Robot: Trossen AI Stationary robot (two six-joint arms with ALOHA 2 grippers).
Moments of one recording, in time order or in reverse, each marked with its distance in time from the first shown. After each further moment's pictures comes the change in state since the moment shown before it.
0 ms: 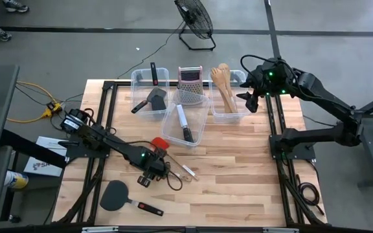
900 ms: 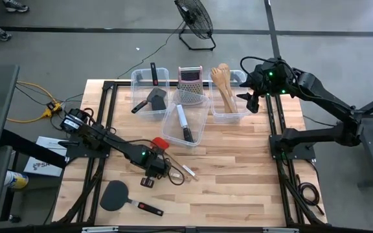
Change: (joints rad) left arm 0.004 0.009 -0.004 0.015 0.094 -0.250; right arm 0.000 0.000 0.000 -0.001 -0.001 -0.090
